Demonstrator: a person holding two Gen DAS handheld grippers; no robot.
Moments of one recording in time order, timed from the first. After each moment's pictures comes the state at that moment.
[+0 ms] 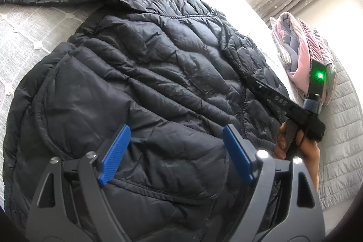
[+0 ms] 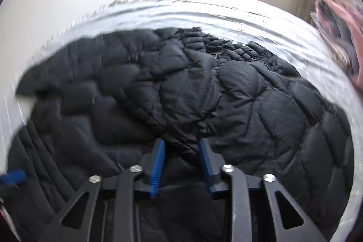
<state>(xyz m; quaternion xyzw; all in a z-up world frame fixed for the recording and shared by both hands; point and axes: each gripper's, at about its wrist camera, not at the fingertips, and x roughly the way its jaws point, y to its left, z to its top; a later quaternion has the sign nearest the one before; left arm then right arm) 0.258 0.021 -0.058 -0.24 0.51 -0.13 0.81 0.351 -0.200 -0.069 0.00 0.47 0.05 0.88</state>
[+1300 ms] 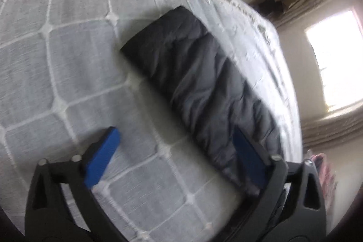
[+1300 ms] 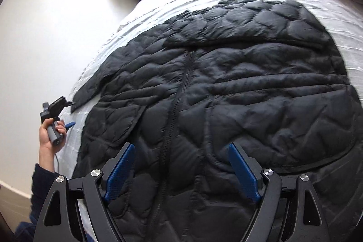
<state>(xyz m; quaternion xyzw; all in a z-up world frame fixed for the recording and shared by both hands) 0.349 0.348 -0.110 -0.47 0.41 0.15 0.77 0.126 -0.202 -0.034 0.22 0.47 0.05 0.86</state>
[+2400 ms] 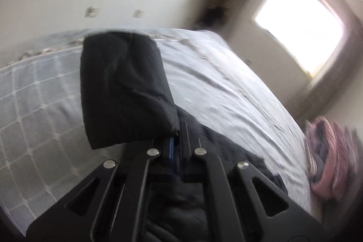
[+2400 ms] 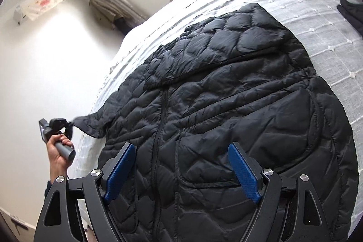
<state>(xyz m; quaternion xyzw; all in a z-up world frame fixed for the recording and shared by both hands) 0.362 0.160 0.021 -0.28 0.30 0.08 0.91 0.100 -0.287 -0.013 0.35 0.40 0.02 0.85</state>
